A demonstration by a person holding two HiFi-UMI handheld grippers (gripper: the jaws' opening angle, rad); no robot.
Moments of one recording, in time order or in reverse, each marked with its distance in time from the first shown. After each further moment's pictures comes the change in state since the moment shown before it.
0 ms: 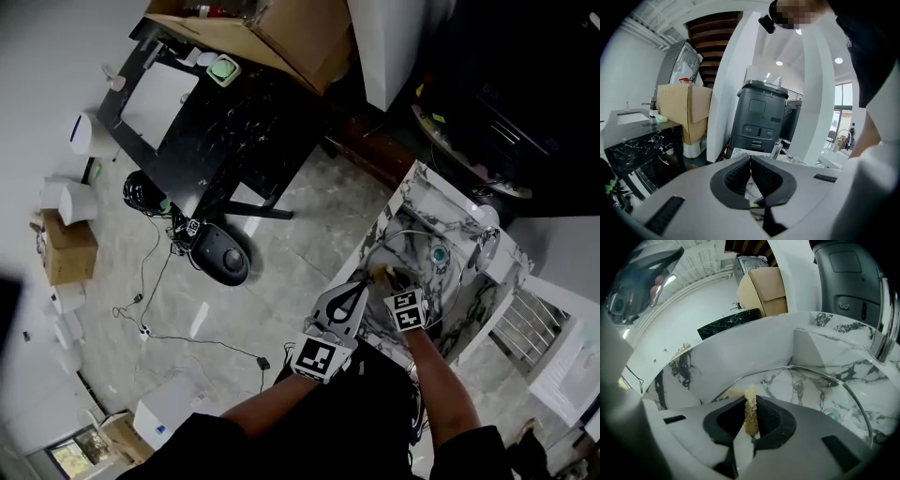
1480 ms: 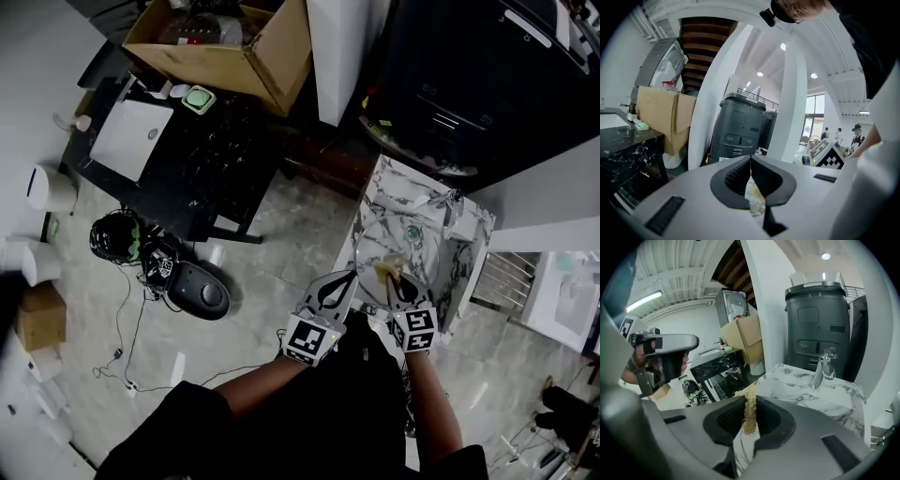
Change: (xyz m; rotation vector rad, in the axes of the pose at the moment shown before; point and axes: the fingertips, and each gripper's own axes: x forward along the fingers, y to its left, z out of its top) left arm -0.071 0.005 0.030 0.090 -0.070 -0.314; right arm -0.170 0.066 0.089 0.194 -0.300 -0.318
